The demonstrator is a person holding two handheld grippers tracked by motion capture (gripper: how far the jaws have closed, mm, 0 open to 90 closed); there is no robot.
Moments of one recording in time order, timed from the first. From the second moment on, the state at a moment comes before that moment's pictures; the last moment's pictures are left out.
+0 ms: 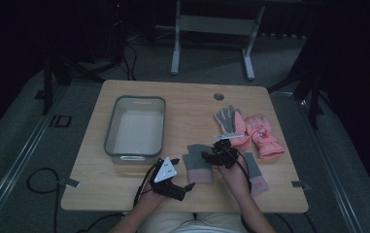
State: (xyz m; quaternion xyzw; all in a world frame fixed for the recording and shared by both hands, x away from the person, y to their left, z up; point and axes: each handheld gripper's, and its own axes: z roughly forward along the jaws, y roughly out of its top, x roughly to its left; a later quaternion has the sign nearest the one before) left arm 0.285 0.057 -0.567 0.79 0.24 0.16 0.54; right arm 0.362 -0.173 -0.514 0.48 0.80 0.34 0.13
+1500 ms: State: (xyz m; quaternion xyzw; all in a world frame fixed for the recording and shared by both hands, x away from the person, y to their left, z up) left arm 0.285 0.056 -0.567 0.79 0.24 0.16 0.54; right arm 0.335 -0.317 -0.539 0.38 0.87 0.27 0.15
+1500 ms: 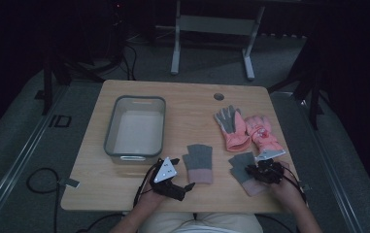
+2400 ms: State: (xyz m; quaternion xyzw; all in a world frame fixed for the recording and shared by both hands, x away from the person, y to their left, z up) left arm 0.284 0.057 -0.567 0.79 0.24 0.16 0.54; right arm 0.291 -0.296 -0.497 0.51 0.77 0.33 0.19
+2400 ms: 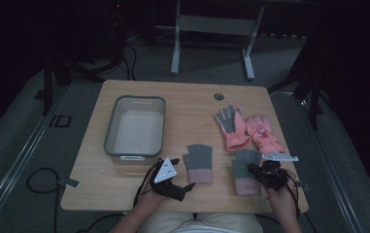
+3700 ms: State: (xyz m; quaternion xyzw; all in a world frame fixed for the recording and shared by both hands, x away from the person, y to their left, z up) left arm 0.284 0.056 -0.567 0.79 0.24 0.16 0.54; right arm 0.308 -0.318 -0.531 0.44 0.83 0.29 0.16
